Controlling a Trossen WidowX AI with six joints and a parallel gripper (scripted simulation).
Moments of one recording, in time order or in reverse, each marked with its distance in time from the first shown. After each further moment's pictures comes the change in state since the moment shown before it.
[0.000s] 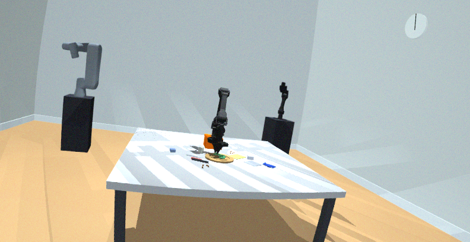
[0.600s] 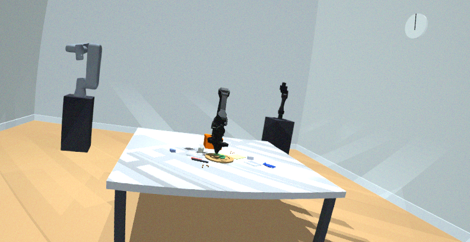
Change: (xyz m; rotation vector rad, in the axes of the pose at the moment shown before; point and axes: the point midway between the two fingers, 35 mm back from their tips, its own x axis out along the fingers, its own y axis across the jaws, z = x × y) arm 0.002 -0.002 -0.001 0.000 0.004 -0.006
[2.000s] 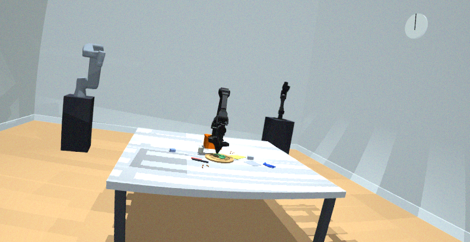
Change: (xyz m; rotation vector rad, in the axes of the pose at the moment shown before) arm -0.005 0.007 -0.002 0.000 -0.002 0.002
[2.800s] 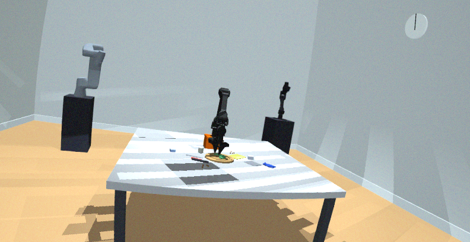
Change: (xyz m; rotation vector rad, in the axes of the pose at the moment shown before) arm 0.004 0.002 0.001 0.000 -0.001 0.002
